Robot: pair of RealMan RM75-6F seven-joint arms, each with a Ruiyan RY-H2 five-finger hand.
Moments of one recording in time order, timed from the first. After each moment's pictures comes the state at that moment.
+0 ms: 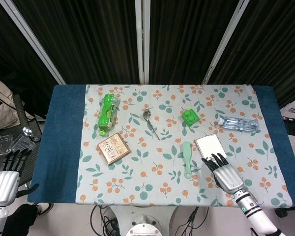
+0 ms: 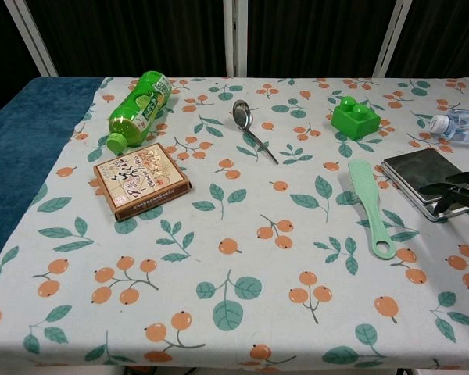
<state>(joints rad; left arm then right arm) -0.03 -1.20 0.02 -1.50 1.60 1.57 -0.05 0.28 -1.38 -0.07 -1.42 -1.60 1.13 -0.20</state>
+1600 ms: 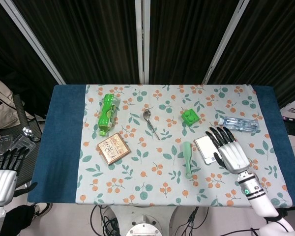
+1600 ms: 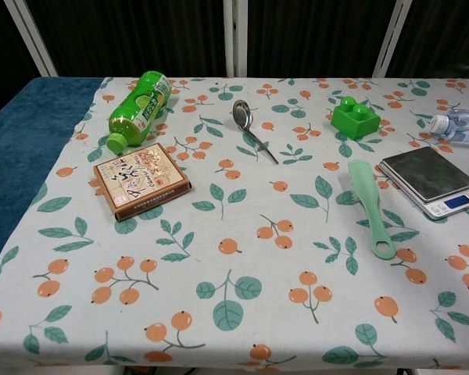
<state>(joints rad) -0.03 -1.18 0.01 -1.51 1.62 1.59 -0.05 0.37 -1.30 0.10 -1.54 -1.51 1.21 -0.22</state>
